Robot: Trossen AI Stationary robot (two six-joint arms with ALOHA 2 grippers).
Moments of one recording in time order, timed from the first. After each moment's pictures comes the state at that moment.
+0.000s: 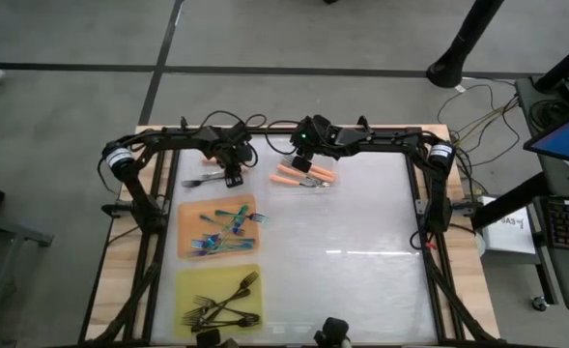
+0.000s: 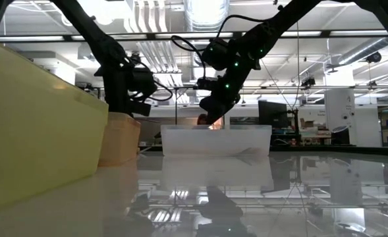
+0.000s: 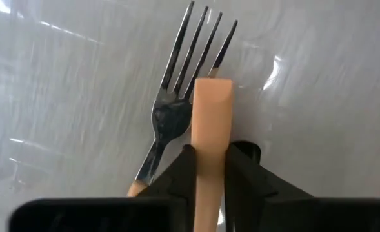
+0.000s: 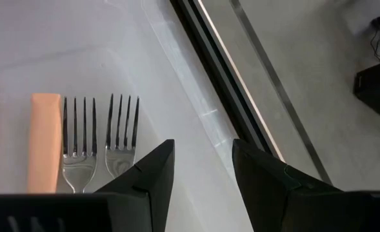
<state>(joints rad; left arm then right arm) 0.67 1.75 1.00 -0.61 -0.02 0.40 -0.46 1.93 1.37 -0.27 0.29 -0.22</state>
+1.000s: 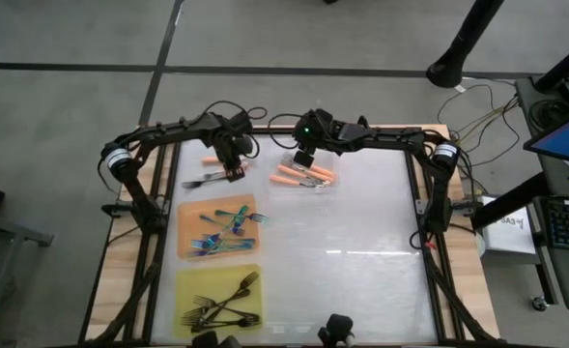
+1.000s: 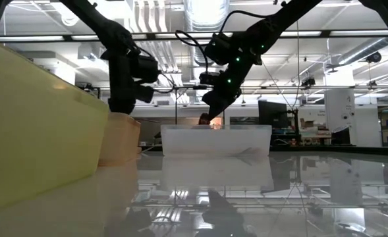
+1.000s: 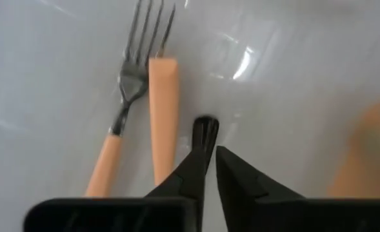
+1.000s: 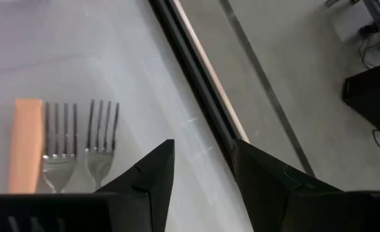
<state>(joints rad) 0.67 1.73 1.20 -0.91 0.07 0.30 -0.48 1.89 1.38 -0.29 0.29 -0.26</state>
